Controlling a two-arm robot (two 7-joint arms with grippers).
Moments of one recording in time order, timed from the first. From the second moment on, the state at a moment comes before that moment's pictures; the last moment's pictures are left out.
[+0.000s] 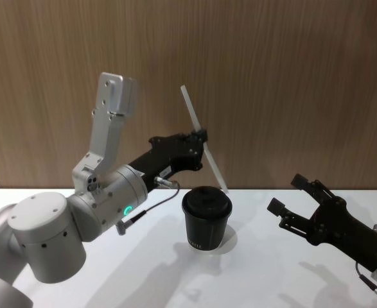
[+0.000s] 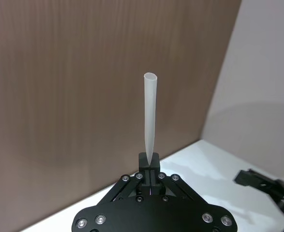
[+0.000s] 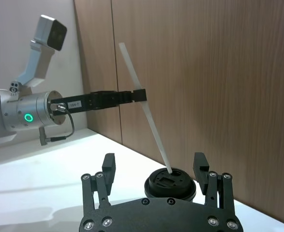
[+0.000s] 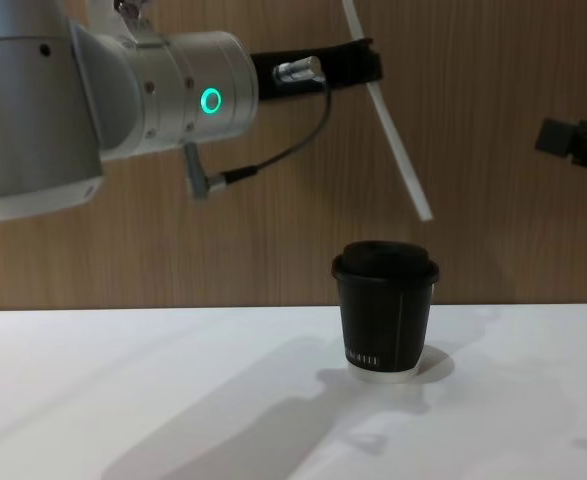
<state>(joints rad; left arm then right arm) -0.55 0.22 0.50 -1.52 -0.64 0.25 -0.21 0.20 0.46 -0.13 -1.50 0.66 -0.03 0.82</state>
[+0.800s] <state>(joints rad) -0.56 0.30 0.56 -1.62 -0.35 0.27 -0.04 0.20 0.46 -0.13 -1.50 0.66 -0.03 0.82</state>
